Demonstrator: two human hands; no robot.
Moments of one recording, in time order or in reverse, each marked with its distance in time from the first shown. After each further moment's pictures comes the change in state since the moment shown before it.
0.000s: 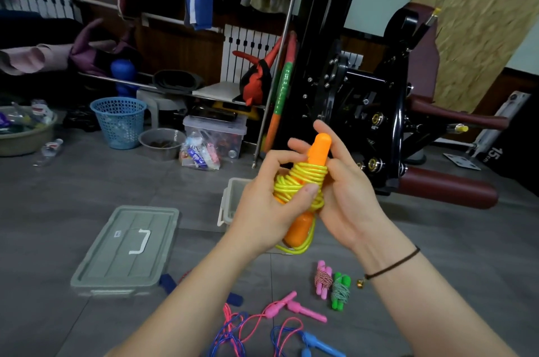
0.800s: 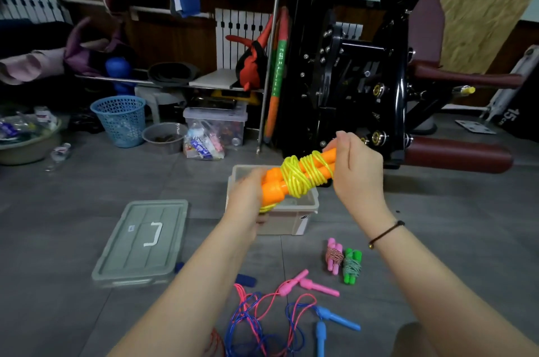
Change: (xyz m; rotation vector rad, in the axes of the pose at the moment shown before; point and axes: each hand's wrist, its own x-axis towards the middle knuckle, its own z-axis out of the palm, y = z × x) left_hand 0.013 -0.042 0.024 -0.362 0.314 -0.911; right_hand 0.021 0.027 -0.069 -1.171 0.407 -0.668
